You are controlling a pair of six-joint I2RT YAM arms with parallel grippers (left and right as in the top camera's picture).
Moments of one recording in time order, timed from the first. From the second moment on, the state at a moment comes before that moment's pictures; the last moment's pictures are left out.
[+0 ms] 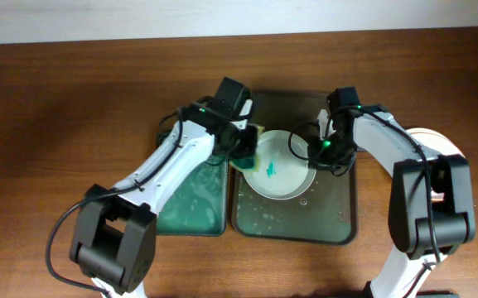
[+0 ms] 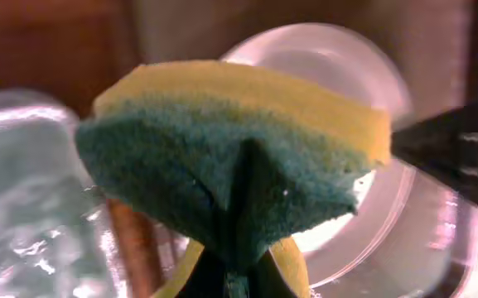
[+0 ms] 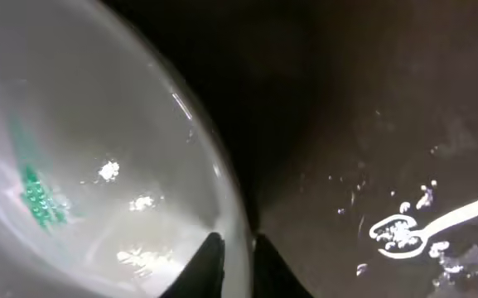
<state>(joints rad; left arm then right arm) -0.53 1.90 1.48 -0.77 0.23 -0.36 0.10 1.95 1.25 -0.84 -0.30 0.15</state>
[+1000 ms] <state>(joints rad) -0.61 2.30 1.73 -0.67 0.49 -0.43 0.09 1.94 1.21 -0.80 -0.29 0.18</state>
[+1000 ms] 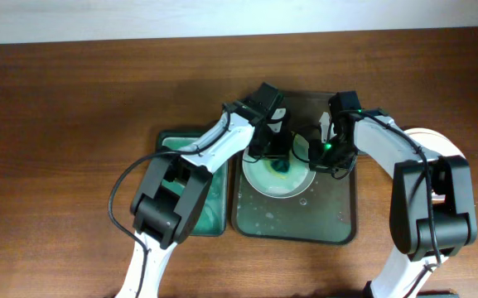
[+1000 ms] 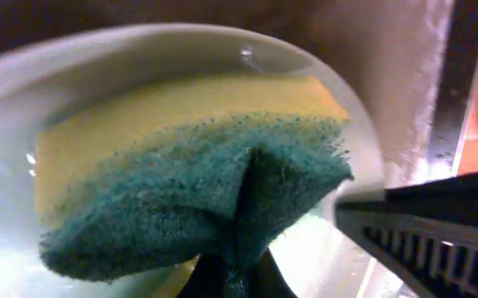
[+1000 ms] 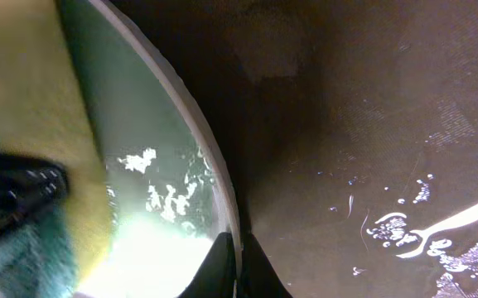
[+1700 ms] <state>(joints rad) -0.55 2.32 1.90 -1.10 0.12 -0.48 0.11 1.94 1.21 -0.80 -0.33 0.18</state>
